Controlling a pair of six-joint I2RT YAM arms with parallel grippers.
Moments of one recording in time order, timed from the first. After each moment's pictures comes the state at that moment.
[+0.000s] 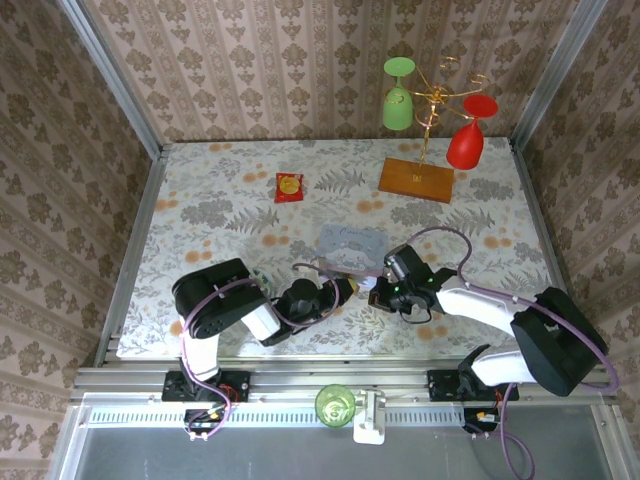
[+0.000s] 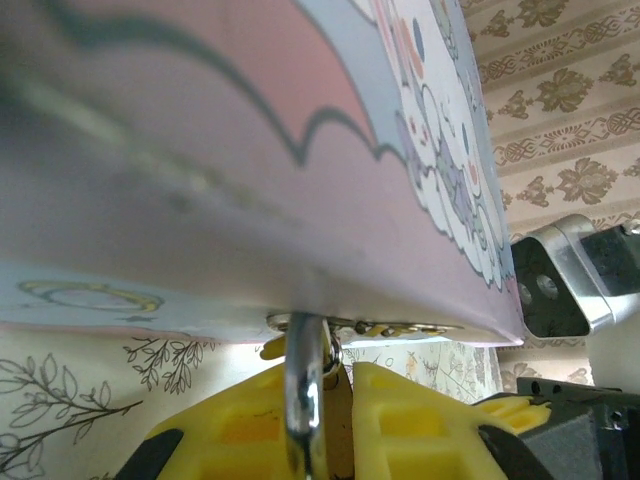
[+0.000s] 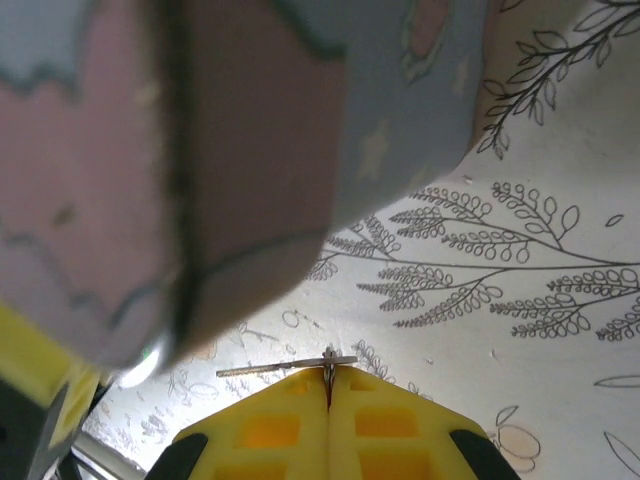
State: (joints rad) left arm -1.05 1.89 0.42 1.18 -0.02 -1.18; right arm 0.59 1.34 0.55 -0.25 -0.29 0.89
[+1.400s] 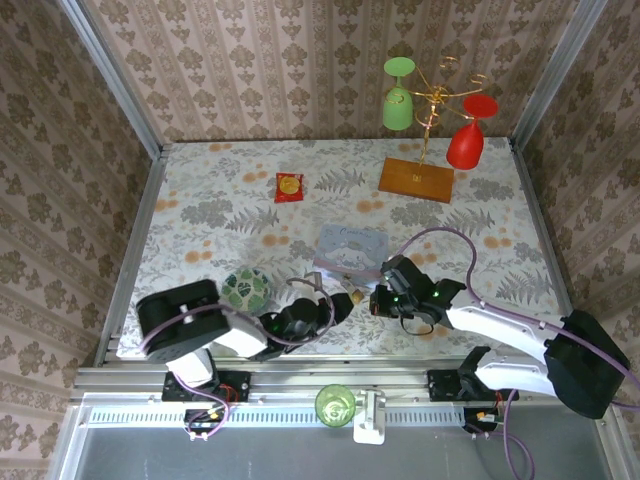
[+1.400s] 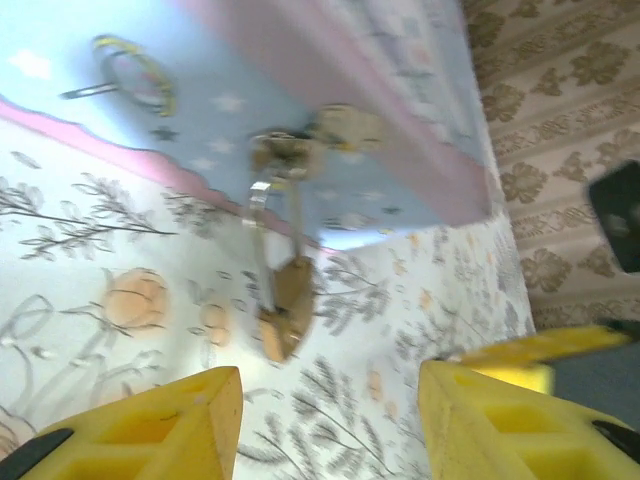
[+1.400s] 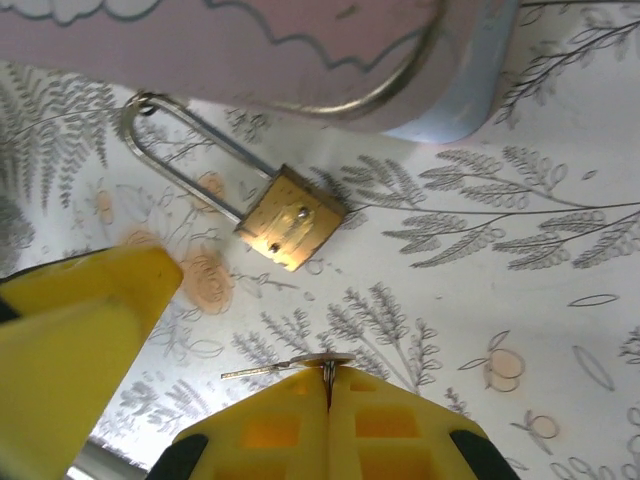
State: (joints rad) left arm -1.24 1.59 0.32 0.88 -0.27 -1.16; right arm 0.74 1.16 0.54 -0.33 -0.12 0.87
